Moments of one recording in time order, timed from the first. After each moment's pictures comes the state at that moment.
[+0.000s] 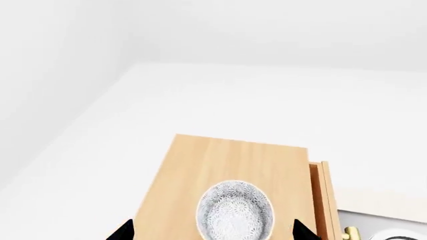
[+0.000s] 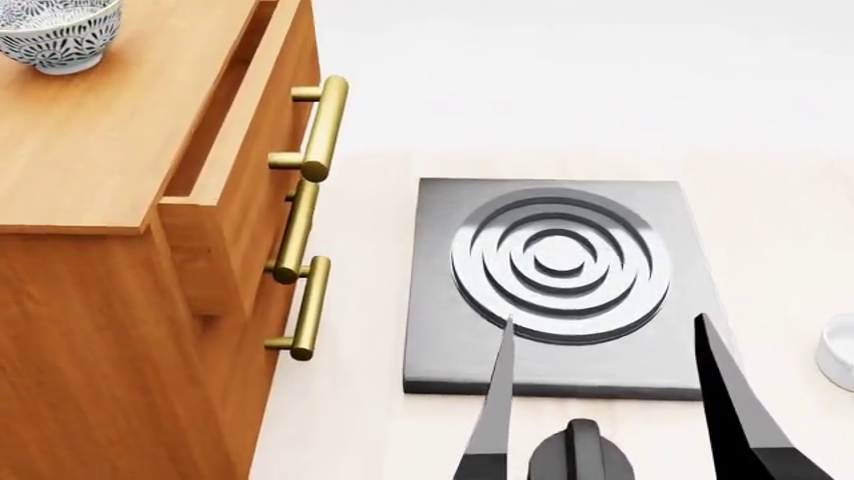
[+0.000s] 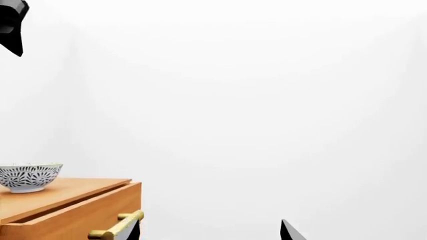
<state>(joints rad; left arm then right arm) -2.35 -0.04 0.06 -1.30 0.02 -1.36 -0.14 0.07 0.62 -0.41 -0.88 0.34 0.18 0.68</state>
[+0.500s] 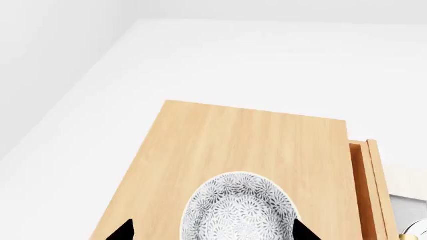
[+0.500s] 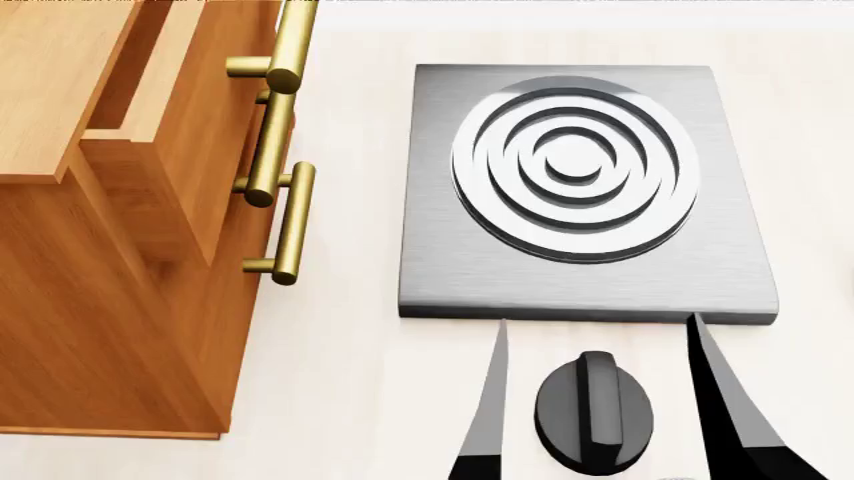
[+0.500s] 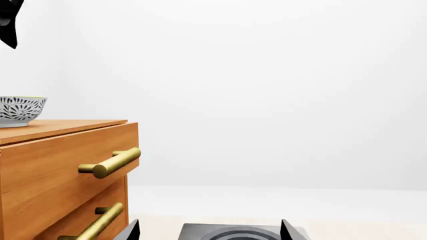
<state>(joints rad) -2.35 -0.06 0.02 -1.29 0.03 -1.35 -0.19 0.08 0.62 -0.42 -0.88 0.34 0.18 0.68</state>
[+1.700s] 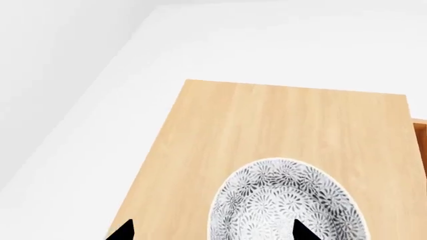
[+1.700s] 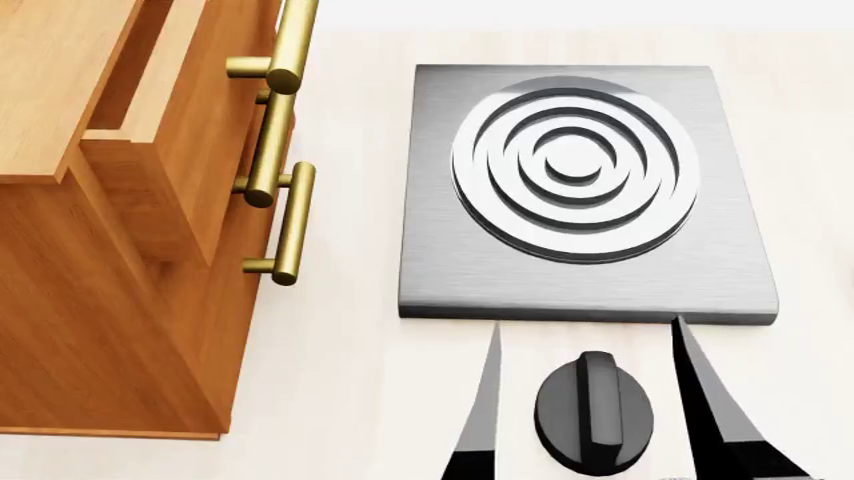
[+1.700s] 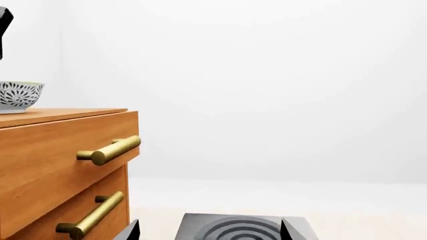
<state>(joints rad) -2.27 -0.09 0.15 -1.31 0.00 -1.31 -0.17 0.09 0.61 -0.44 -0.82 0.35 0.16 0.67</state>
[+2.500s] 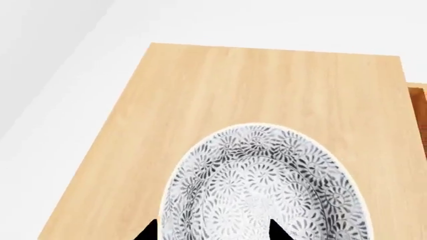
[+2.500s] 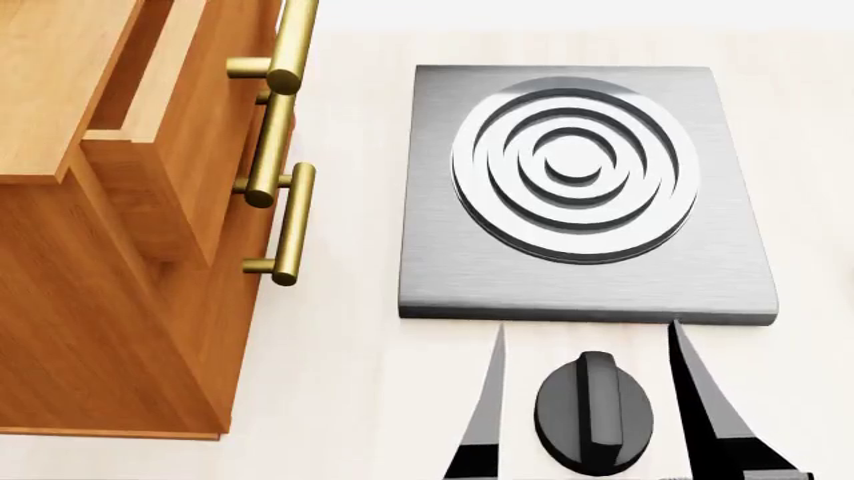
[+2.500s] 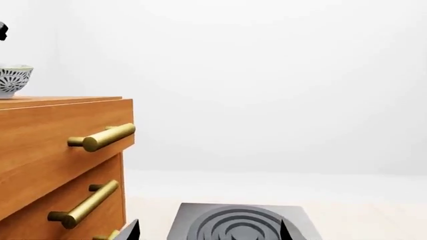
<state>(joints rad) -2.17 -0.10 0.10 -1.29 -0.03 -1.30 -0.16 0.10 0.60 -0.45 -0.76 0.36 0.14 0.66</state>
